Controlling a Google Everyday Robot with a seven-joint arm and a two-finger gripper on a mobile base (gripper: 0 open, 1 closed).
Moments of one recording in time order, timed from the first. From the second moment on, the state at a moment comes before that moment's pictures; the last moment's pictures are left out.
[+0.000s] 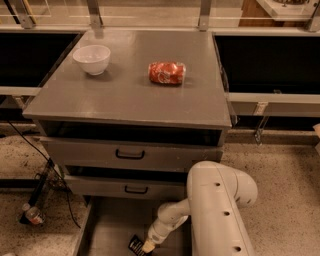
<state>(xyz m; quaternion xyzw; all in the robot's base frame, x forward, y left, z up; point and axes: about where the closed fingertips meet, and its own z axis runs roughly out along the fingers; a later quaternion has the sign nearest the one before) 0.444 0.053 0.121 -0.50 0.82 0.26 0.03</state>
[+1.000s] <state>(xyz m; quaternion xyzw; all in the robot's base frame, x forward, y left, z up) 0.444 0.053 0.121 -0.50 0.82 0.26 0.03</state>
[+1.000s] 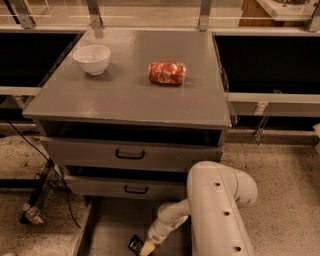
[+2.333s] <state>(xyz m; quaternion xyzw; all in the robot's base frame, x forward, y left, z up) 0.444 0.053 0.121 -0.50 0.82 0.26 0.03</state>
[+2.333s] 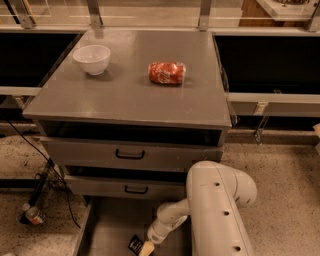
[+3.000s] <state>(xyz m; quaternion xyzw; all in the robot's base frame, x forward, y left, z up) 0.442 0.053 0.119 -0.50 0.83 0.26 0.03</state>
